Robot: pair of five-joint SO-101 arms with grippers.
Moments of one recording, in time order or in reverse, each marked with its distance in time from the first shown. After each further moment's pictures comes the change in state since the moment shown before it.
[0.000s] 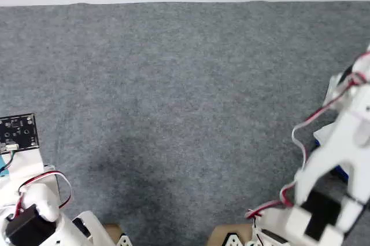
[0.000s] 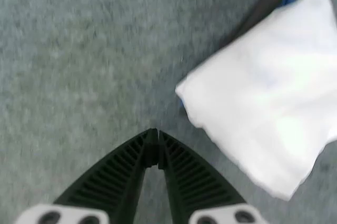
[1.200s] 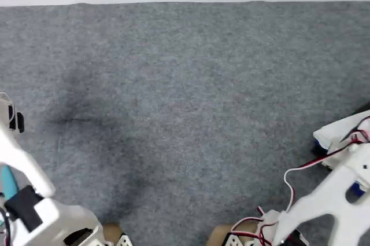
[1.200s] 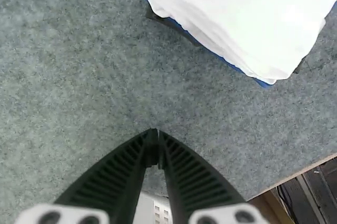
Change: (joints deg) left arm -0.1 78.3 -45.3 -7.0 -2.5; right arm 14.7 -21.9 29.7 0.0 4.0
